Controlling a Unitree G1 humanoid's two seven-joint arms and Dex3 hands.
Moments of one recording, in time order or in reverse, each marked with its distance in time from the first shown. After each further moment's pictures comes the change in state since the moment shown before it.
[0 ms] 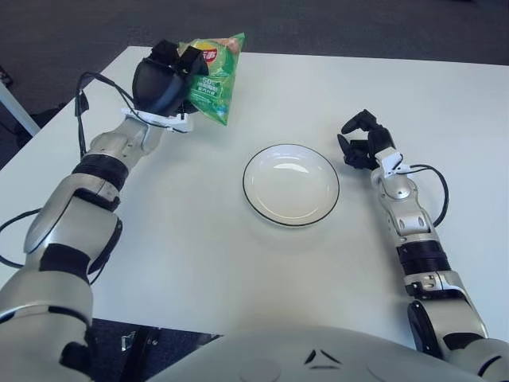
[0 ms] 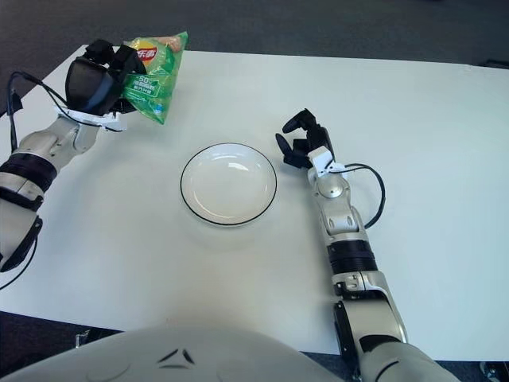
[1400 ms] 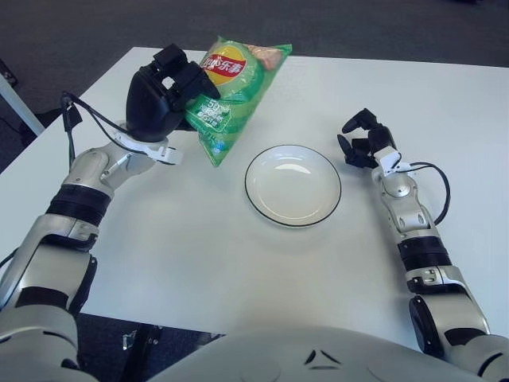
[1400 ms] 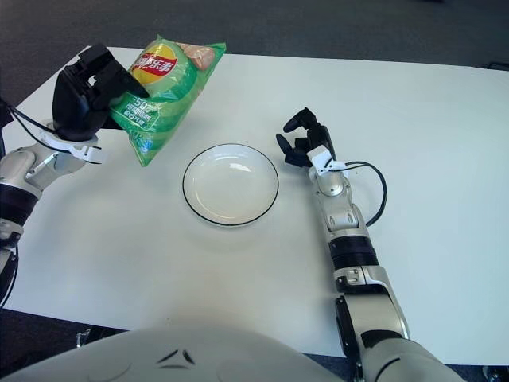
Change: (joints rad) left arm 0.288 0.060 0.230 -0.484 0.064 -0.274 0.002; right arm -0.025 -0.015 0.001 0.058 -0.031 -0.043 -0.005
